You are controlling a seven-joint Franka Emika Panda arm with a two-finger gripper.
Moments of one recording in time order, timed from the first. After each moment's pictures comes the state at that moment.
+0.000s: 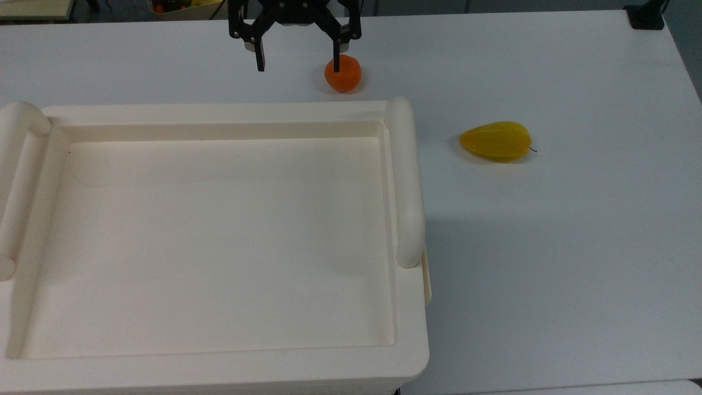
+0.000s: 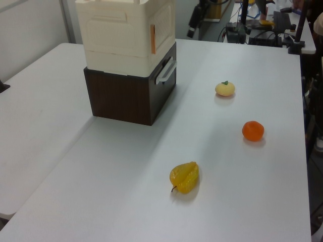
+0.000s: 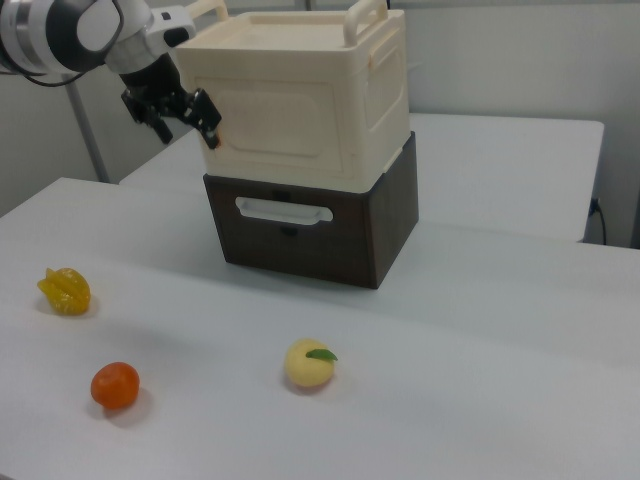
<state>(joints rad) 0.14 0.13 -0.01 -1.49 -0.03 1.98 0.05</state>
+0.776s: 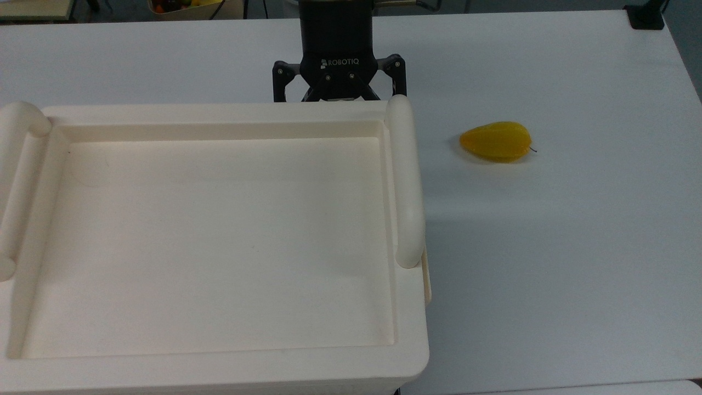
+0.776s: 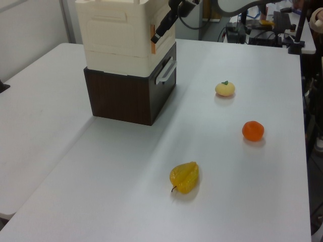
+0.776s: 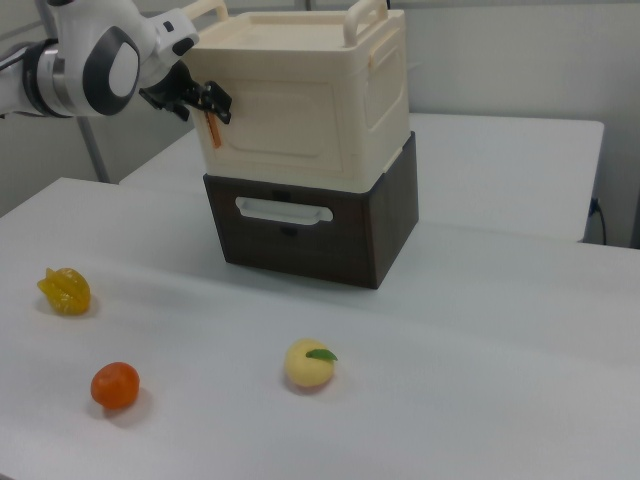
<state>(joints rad) 0.19 0.28 -0.01 -1.48 -0.04 2.45 0.05</state>
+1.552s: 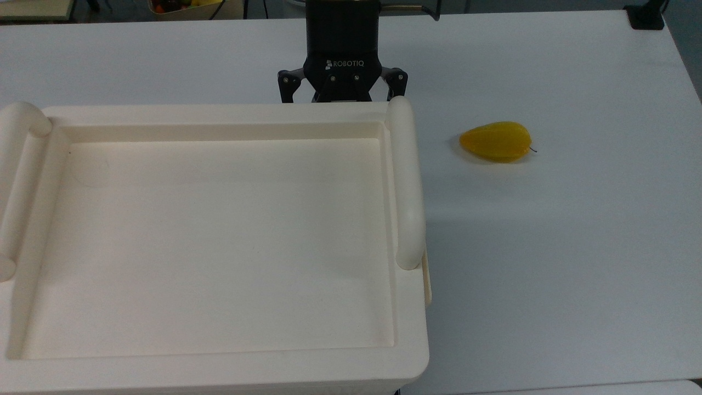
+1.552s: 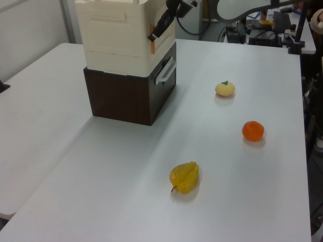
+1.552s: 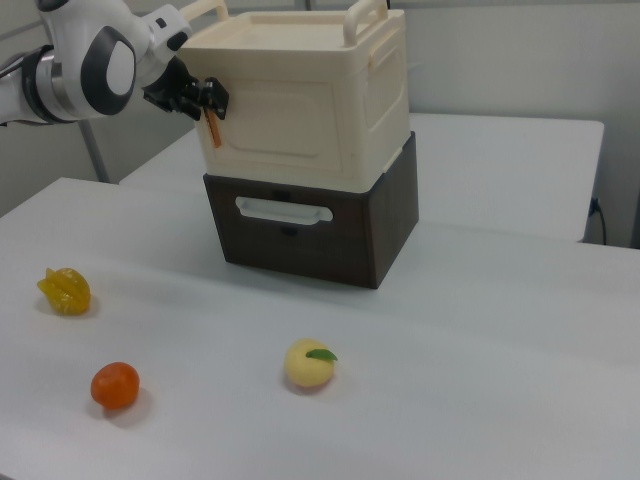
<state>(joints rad) 0.20 0.29 -0.01 -1.48 -0.13 2.48 0.05</state>
